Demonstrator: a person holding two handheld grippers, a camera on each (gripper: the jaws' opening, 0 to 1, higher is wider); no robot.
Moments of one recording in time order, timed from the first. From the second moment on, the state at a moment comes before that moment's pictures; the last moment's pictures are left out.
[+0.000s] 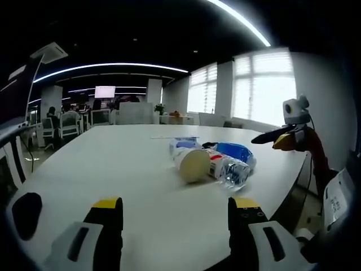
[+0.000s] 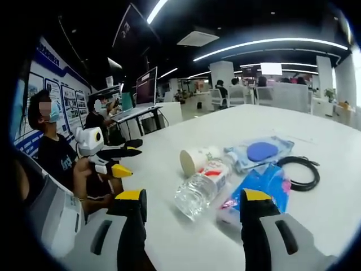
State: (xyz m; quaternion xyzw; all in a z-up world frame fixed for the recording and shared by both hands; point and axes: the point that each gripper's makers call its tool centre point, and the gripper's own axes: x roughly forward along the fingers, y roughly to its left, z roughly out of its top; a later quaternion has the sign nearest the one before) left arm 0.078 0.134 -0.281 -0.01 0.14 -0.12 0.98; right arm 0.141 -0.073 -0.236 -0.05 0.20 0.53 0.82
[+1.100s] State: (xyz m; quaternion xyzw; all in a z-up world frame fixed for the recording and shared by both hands) left arm 0.080 0.131 -0.283 -0.01 0.14 -0.13 0.98; right arm 0.142 -0.061 -0.237 -0.02 0.21 0.55 0.81
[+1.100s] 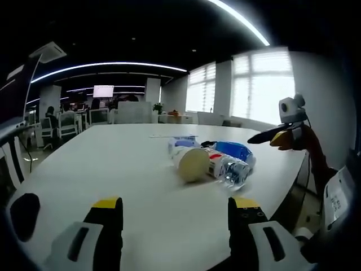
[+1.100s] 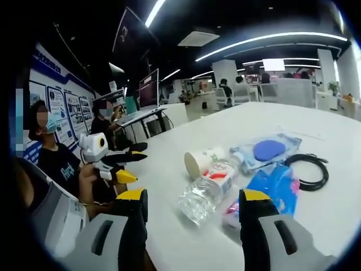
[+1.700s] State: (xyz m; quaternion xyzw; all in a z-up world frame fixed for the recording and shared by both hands) left arm 0.082 0.129 -0.285 -0.02 0.15 -0.13 0.98; right arm 0.146 -0.059 -0.238 -0.02 0.22 0.55 0.81
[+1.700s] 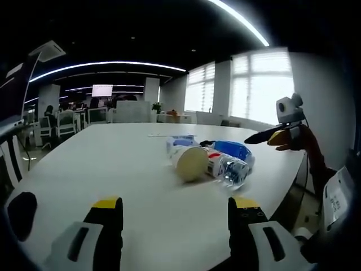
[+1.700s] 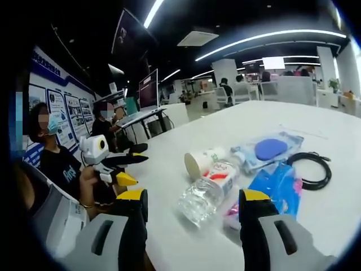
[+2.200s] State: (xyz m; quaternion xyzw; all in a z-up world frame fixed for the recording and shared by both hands) left arm 0.082 0.114 -0.287 -0.05 0.14 -0.16 0.97; right arm 0.146 -0.056 -0.243 -0.01 0.22 0.55 0.80
